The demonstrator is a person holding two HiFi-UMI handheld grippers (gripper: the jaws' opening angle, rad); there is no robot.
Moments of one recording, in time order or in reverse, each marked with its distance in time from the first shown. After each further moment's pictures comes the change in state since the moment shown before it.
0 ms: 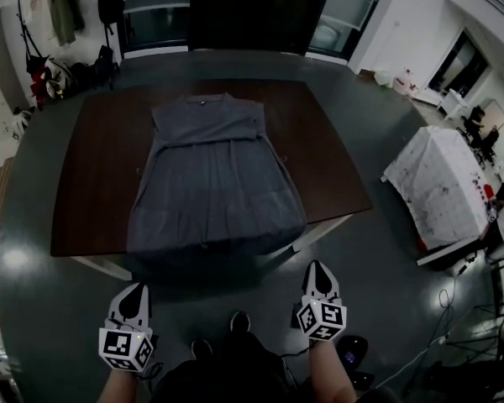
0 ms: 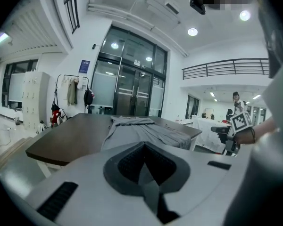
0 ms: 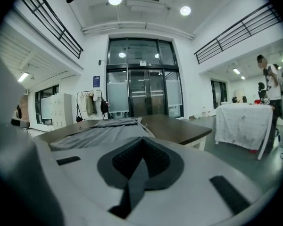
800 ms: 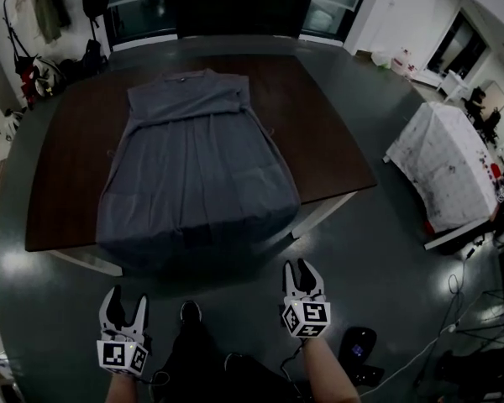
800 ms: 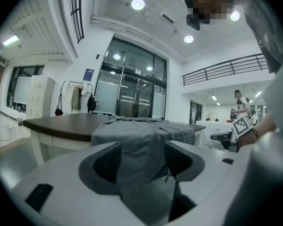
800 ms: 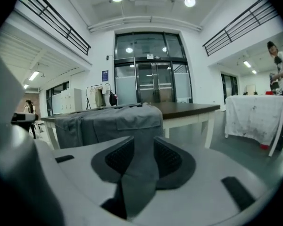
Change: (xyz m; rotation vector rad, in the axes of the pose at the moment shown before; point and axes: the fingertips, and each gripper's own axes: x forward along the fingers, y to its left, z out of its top) left arm 0.020 -0.012 -0.105 0.010 -0.139 0.053; right arm 0.025 -0.019 -0.123 -0.025 0.052 0.124
